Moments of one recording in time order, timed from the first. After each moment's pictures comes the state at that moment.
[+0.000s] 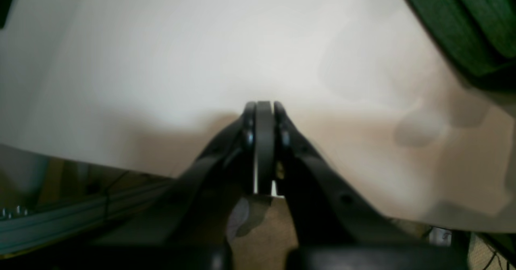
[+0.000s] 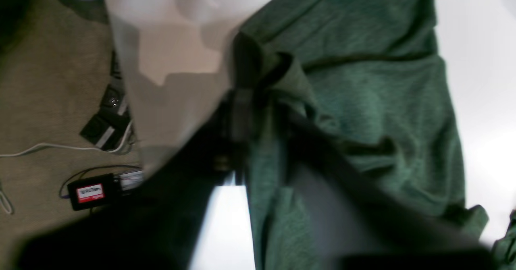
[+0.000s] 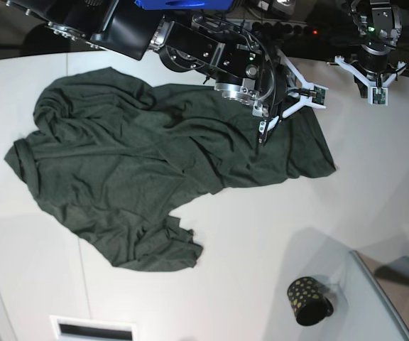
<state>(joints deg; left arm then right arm) 31.4 -12.7 -23.3 87.0 2.8 -9.0 14.1 9.4 -6.8 -65.8 70.6 -7.7 12.0 -37.3</state>
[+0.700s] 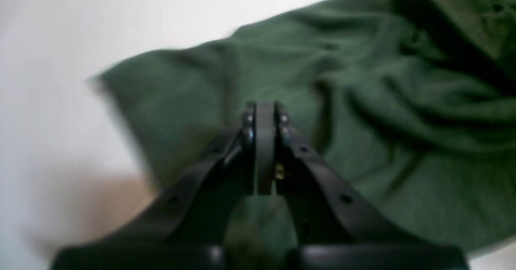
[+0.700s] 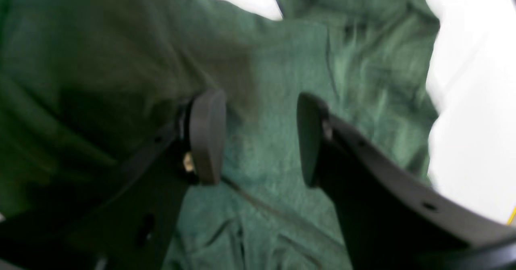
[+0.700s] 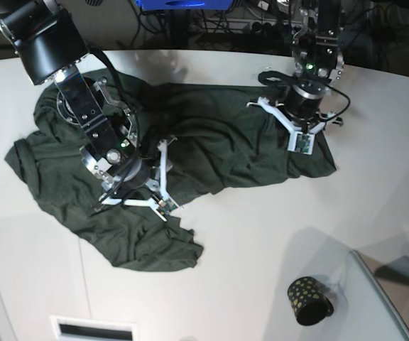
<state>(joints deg) 17.9 -5.8 -3.2 85.3 3.0 -8.7 14.2 8.0 7.5 -27.9 81.0 -8.1 11.8 -47.2</state>
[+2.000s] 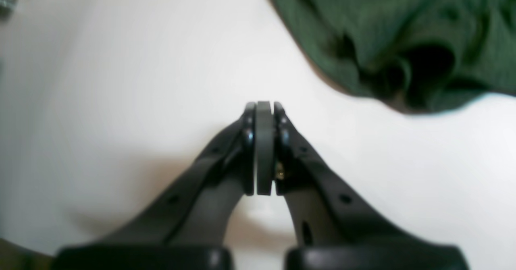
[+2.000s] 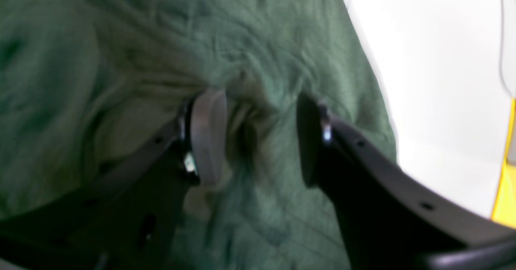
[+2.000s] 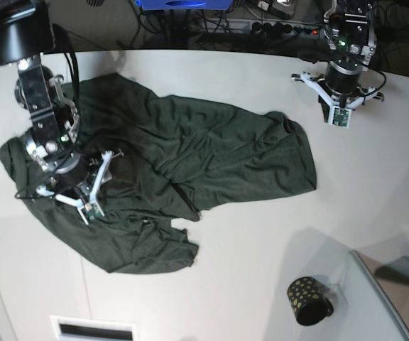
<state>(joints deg) 27.1 -10.9 -10.2 91.2 6.2 -8.2 15.6 0.3 13.0 -11.7 83.0 -8.0 9.0 -31.4</state>
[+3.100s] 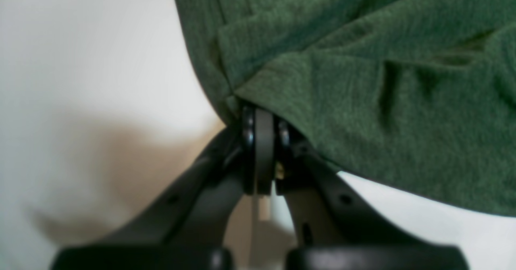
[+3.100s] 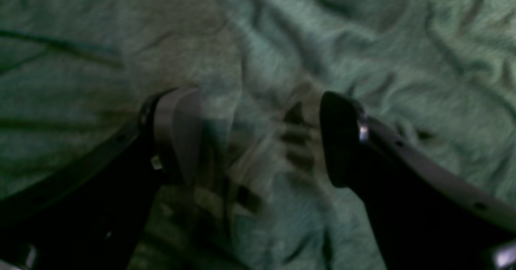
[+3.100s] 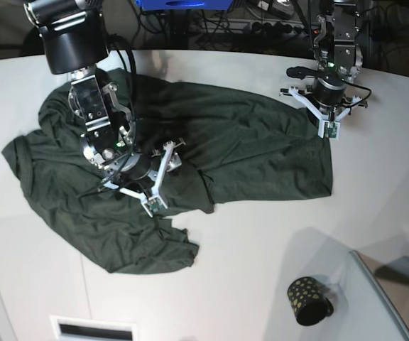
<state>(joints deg) 17.8 -9.2 -11.2 76.5 4.7 -8.5 13.8 5.6 -1.4 -12.2 68.5 -8.2 15.7 -31.5</state>
